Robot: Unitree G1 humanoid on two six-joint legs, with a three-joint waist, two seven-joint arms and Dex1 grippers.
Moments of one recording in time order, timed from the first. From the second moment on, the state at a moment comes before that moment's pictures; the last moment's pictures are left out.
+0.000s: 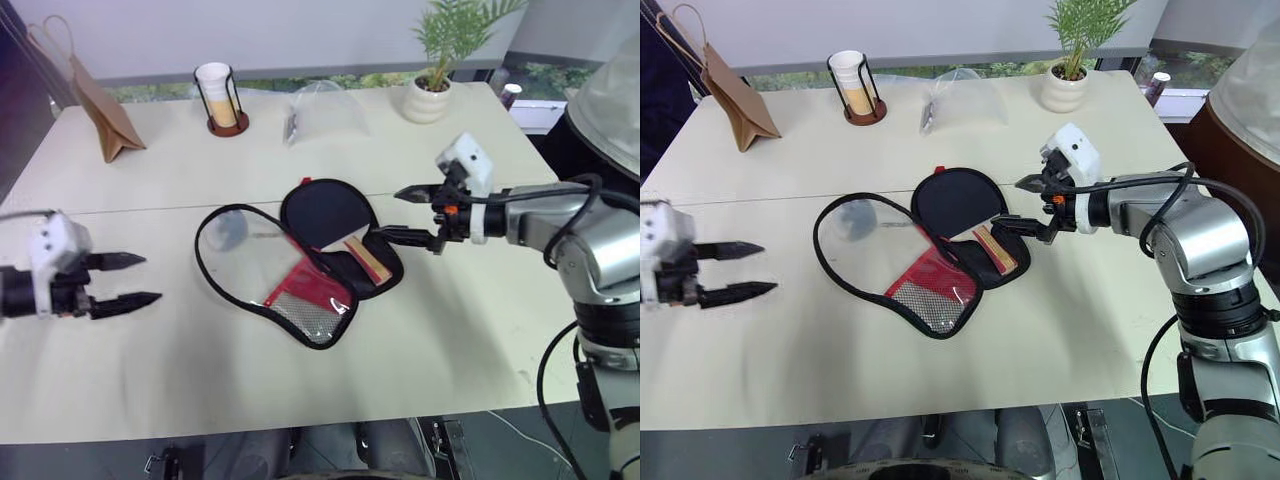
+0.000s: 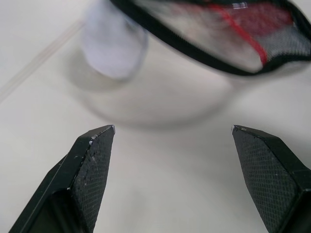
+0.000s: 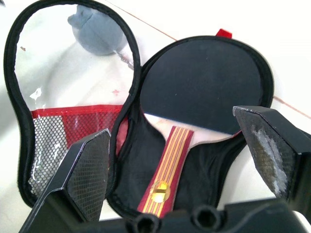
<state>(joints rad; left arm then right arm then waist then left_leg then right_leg) 0.01 1.07 0.37 -0.04 -0.51 0.43 -1.28 -0.71 -0.80 0.07 -0.26 0.48 0.99 0.88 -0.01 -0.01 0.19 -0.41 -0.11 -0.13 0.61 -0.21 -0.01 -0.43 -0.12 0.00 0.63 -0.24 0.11</state>
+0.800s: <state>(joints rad) -0.76 0.45 -0.07 0.38 -0.32 0.21 -1.08 -0.70 -0.88 -0.03 -0.25 0.48 0.99 0.81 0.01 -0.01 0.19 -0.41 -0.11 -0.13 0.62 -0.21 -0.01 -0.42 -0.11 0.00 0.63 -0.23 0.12</state>
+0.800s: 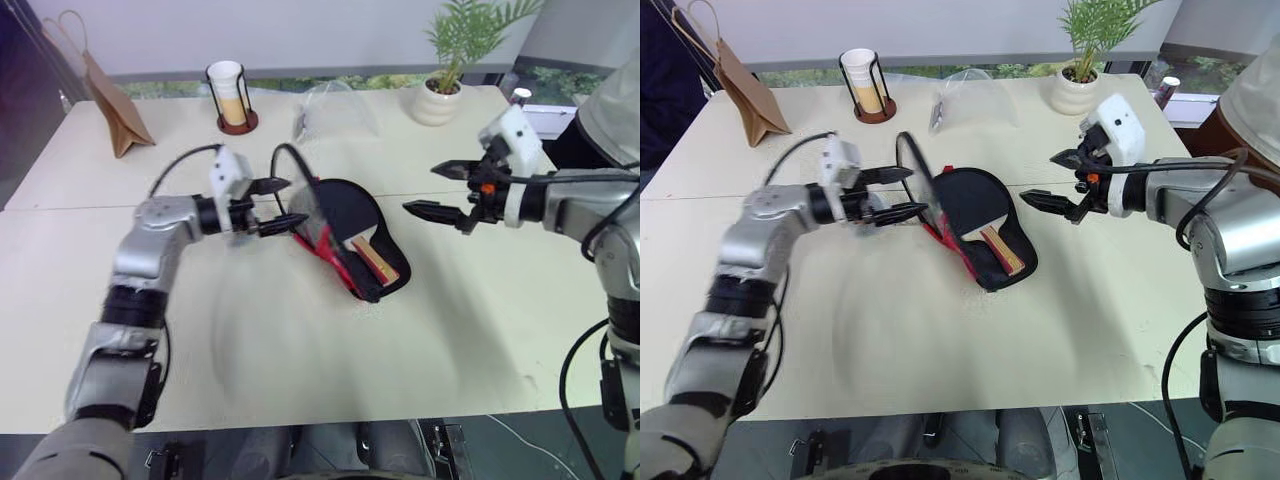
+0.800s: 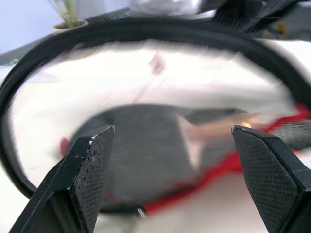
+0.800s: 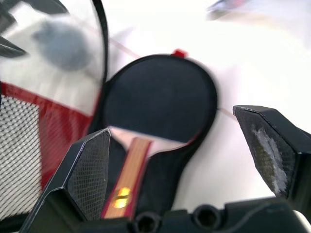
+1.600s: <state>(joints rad) -0.78 0.39 -0.06 0.30 -0.31 0.24 -1.11 -0.80 -0.69 0.21 0.30 0.38 0.96 0.92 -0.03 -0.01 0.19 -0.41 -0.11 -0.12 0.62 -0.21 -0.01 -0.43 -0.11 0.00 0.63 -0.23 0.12</state>
